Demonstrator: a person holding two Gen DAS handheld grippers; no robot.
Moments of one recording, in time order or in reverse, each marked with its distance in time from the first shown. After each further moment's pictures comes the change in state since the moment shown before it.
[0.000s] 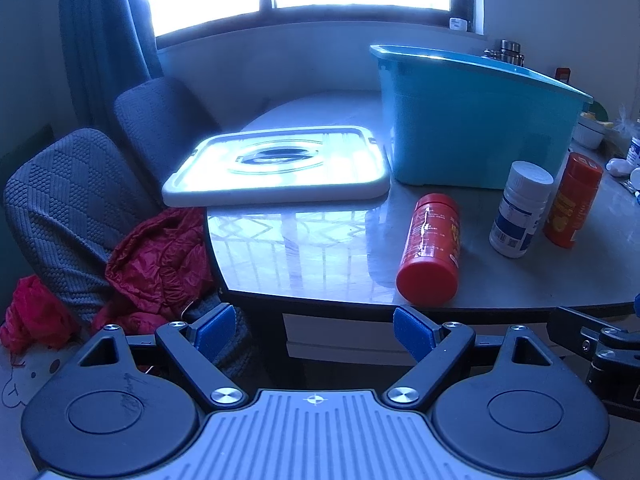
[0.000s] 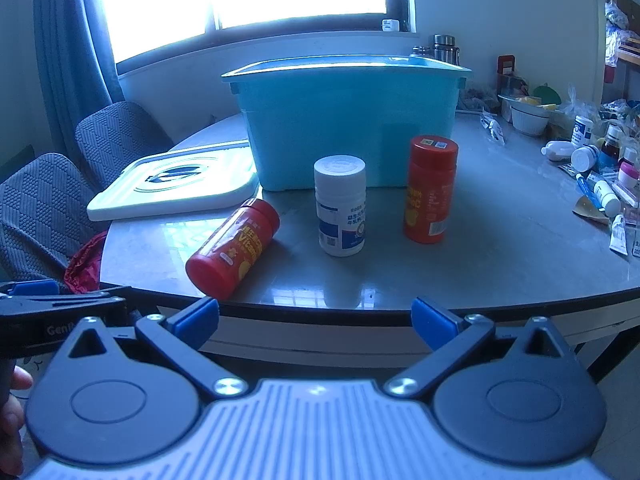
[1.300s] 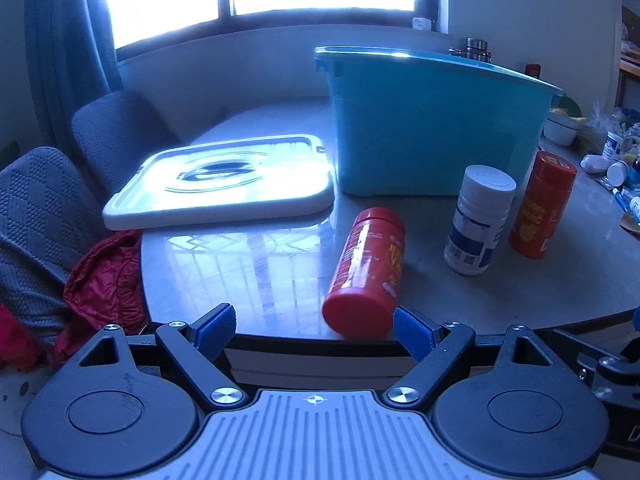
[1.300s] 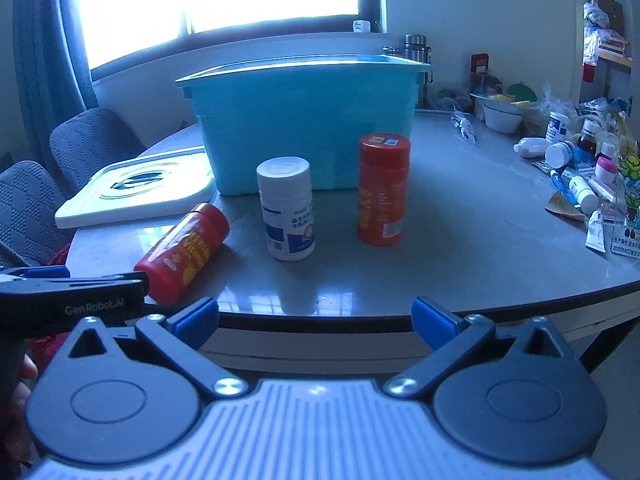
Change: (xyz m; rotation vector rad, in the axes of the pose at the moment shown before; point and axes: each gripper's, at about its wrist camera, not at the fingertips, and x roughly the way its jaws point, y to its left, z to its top) left arm 0.041 -0.036 0.029 0.023 -0.008 -0.077; right arm 0.008 -0.034 -0.001 0.024 -0.014 -0.058
